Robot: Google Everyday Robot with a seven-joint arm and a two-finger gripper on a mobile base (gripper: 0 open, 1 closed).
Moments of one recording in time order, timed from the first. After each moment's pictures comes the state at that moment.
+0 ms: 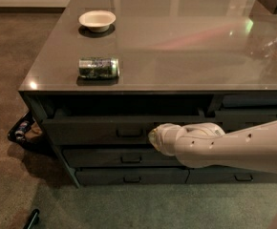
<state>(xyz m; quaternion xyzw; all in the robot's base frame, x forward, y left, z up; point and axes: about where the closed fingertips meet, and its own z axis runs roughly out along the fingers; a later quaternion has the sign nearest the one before) 0.571 -0.064 0.616 -0.76 0.52 -0.16 0.35</state>
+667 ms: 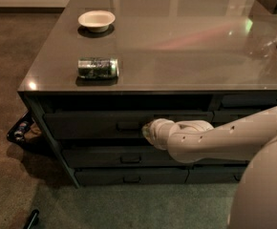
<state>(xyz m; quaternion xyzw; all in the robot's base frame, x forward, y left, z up) 0.601 -0.043 0.617 -0.75 0.51 -0.17 0.38</state>
